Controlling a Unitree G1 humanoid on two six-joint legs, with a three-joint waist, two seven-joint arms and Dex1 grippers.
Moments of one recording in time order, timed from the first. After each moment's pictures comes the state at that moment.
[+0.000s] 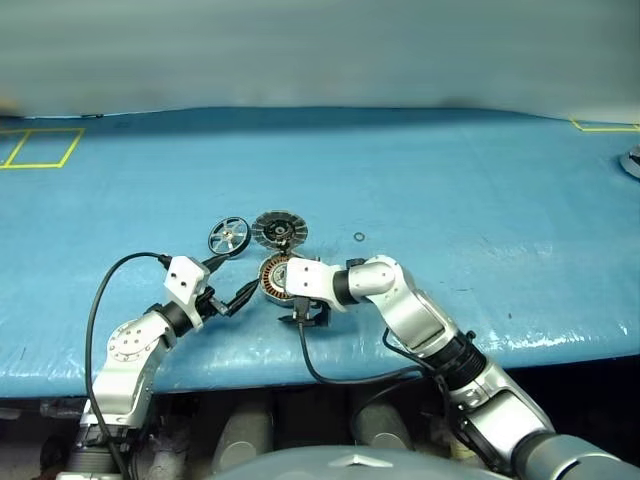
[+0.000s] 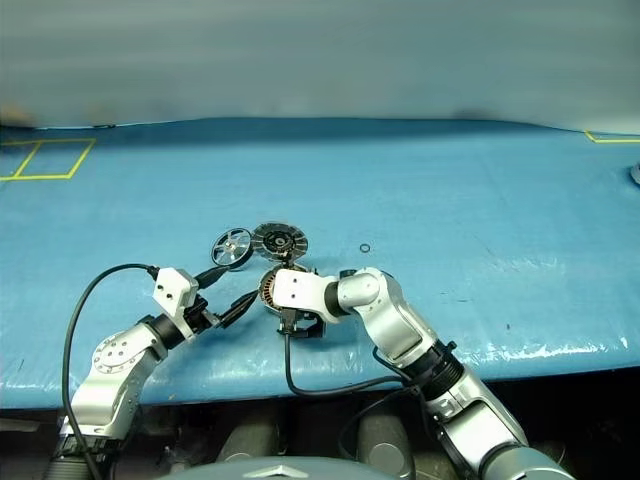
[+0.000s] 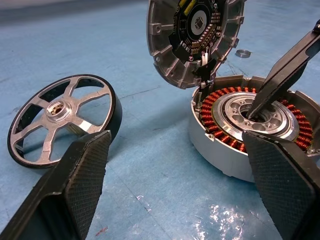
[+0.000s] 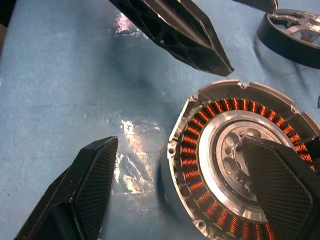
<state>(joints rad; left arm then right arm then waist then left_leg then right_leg) 0.07 0.43 0.05 -0.08 -0.29 0.08 -0.68 -0.46 -0.26 0.54 -0.14 -0.21 0.50 1.01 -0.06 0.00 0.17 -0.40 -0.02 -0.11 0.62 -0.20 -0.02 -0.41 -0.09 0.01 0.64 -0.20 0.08</state>
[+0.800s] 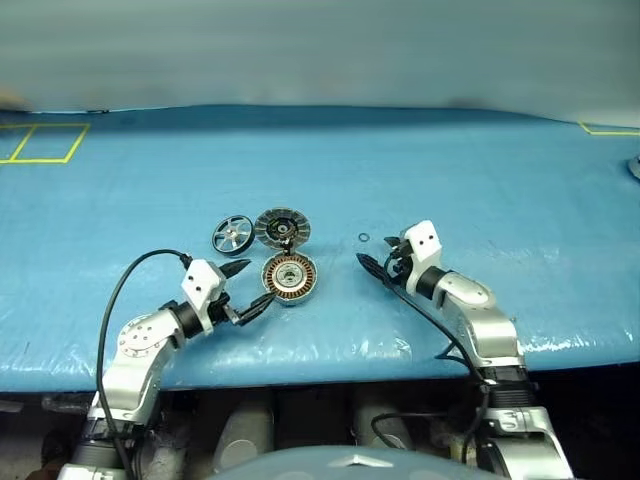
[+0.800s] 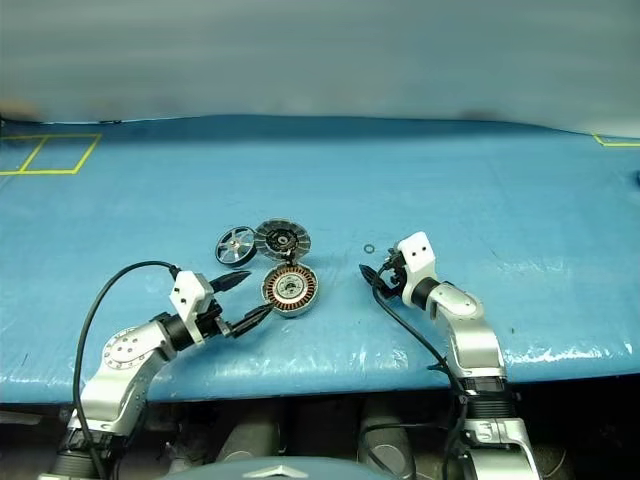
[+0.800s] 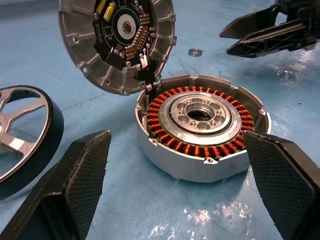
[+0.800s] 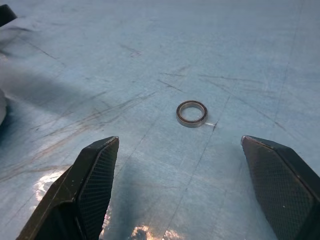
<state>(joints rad) 0.04 0.44 -0.02 -0.08 -0.29 0.04 -0.82 -0.25 -0.22 -0.05 0.15 0.10 0.35 0.56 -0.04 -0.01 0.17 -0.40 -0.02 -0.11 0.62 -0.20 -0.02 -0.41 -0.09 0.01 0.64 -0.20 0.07</state>
